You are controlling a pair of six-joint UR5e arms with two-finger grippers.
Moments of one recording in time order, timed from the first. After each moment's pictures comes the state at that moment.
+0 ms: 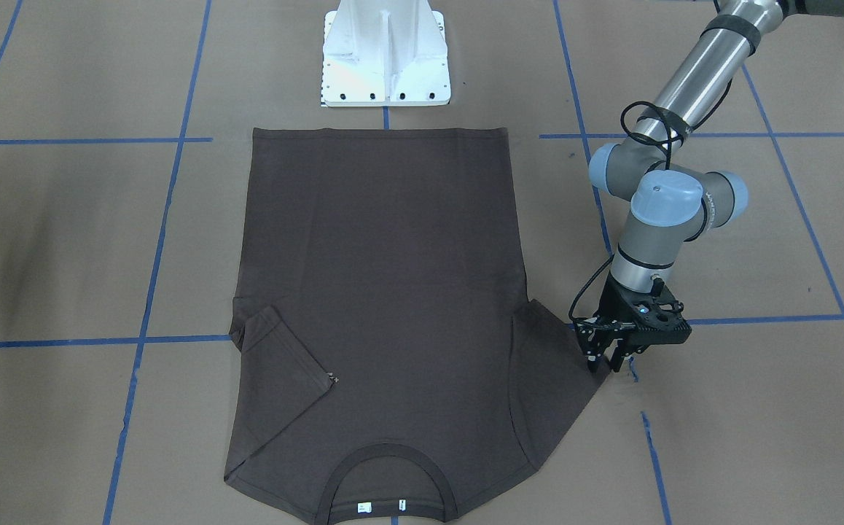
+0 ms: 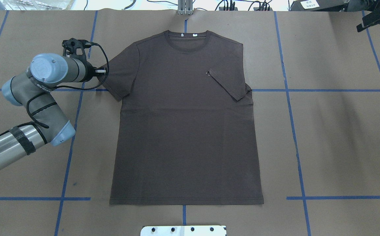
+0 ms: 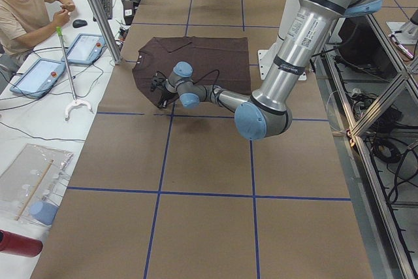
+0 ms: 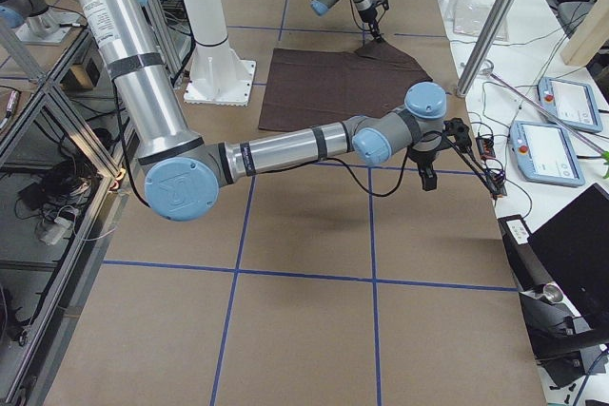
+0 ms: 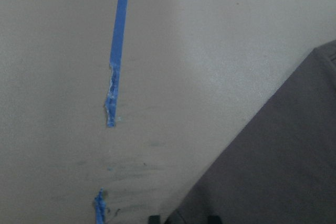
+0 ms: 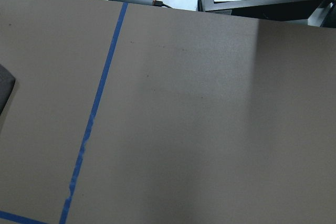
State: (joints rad) left arm -0.78 -2.07 -1.24 -2.37 -1.66 -1.08; right arm 1.37 -1.21 1.46 -1.22 2.33 0.38
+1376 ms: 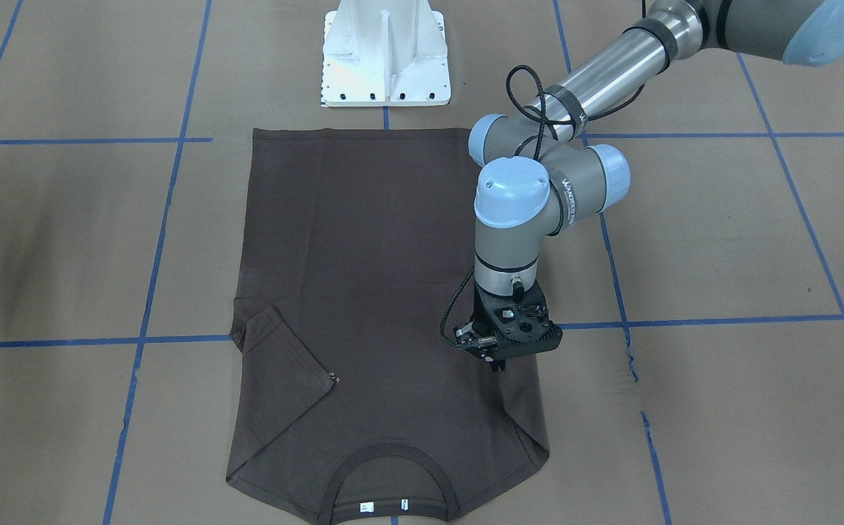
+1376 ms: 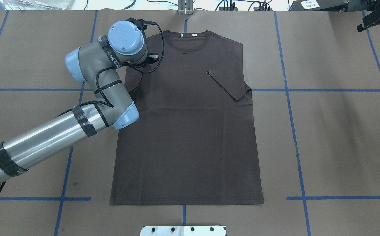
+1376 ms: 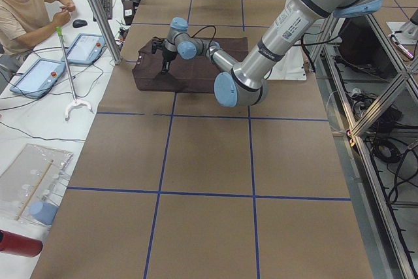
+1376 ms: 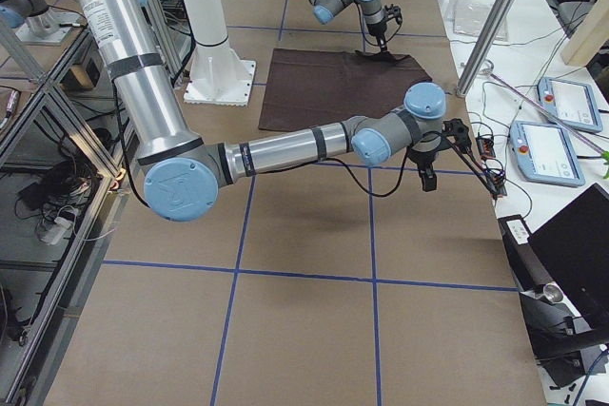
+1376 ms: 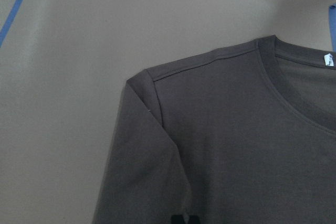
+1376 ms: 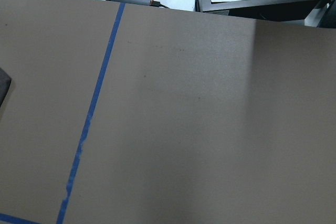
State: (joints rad) left arm -0.72 -2.42 -1.21 -1.89 -1.66 -1.18; right arm 1.37 -1.22 1.46 -1.22 2.32 0.38
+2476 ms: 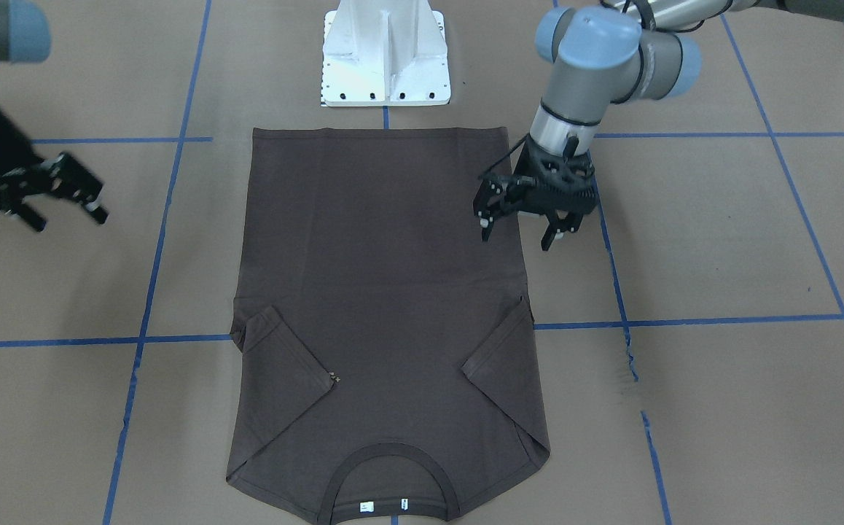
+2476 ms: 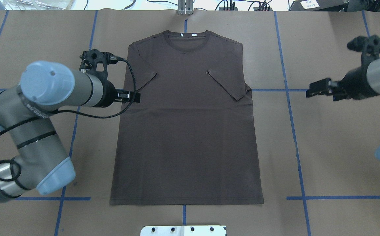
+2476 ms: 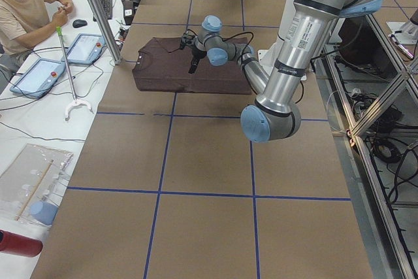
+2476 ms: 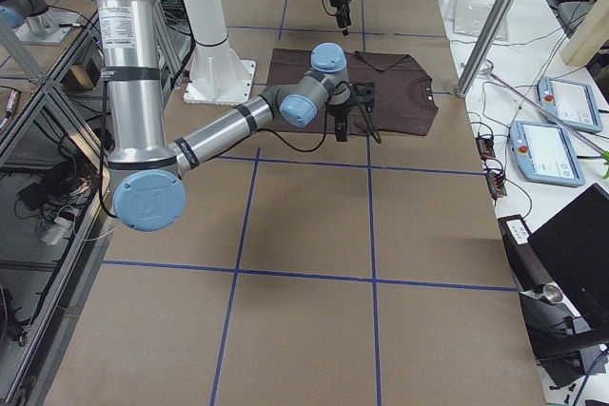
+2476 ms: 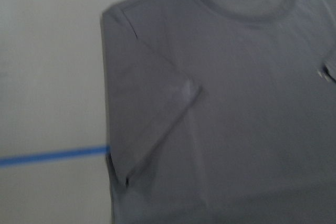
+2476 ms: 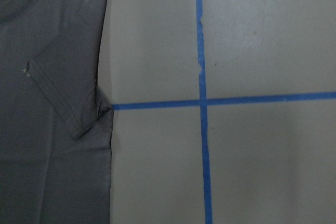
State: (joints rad) left arm -0.61 -1.97 -1.91 -1.89 -1.74 -1.08; right arm 0.87 -1.56 2.10 -1.22 2.06 1.10
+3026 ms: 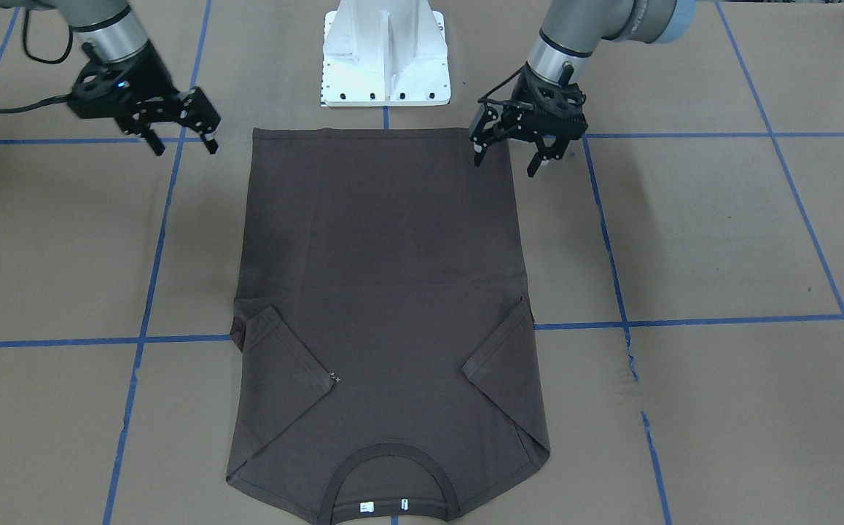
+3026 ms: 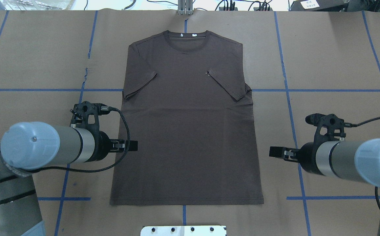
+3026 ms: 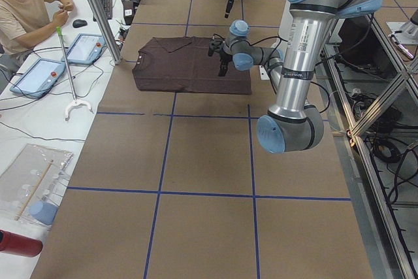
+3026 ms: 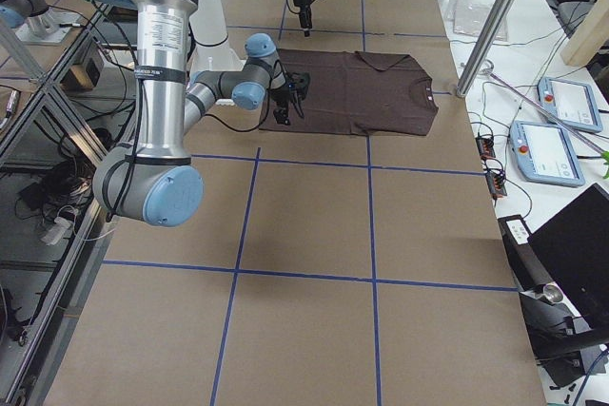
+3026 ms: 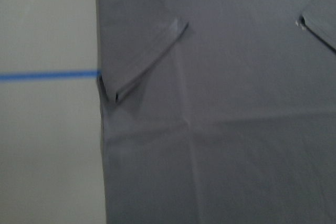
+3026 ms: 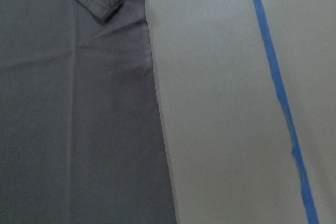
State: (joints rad) left arm -0.37 -1.79 -2.09 -1.89 -1.67 -1.34; right arm 0.33 -1.67 2.26 -1.22 1.59 1.54
